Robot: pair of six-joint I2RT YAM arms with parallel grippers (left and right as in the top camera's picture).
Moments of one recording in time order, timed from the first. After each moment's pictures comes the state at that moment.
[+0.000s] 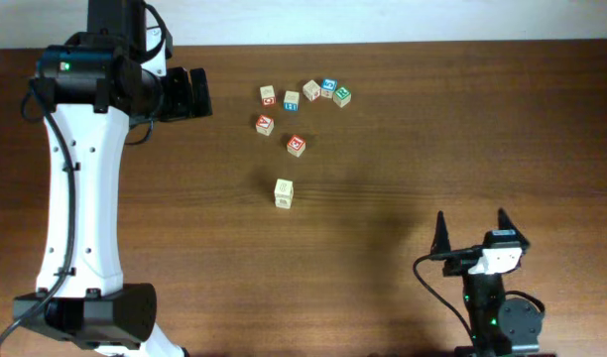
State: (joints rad) left arm -0.05 1.81 2.16 -1.44 0.09 -0.18; right arm 0.01 0.05 0.06 0.01 0.00 -0.06
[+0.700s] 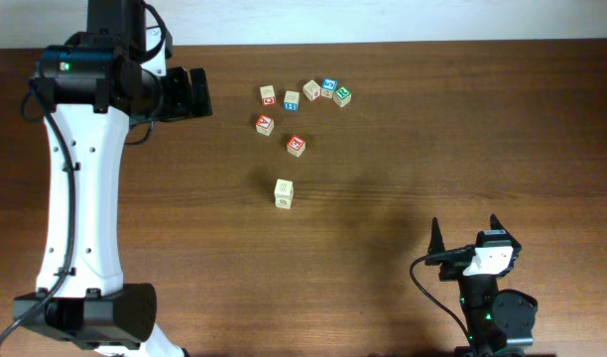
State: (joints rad) left arm -0.05 1.81 2.16 -1.44 0.09 -0.18; right arm 0.01 0.01 0.02 -0.08 -0.01 -0.06
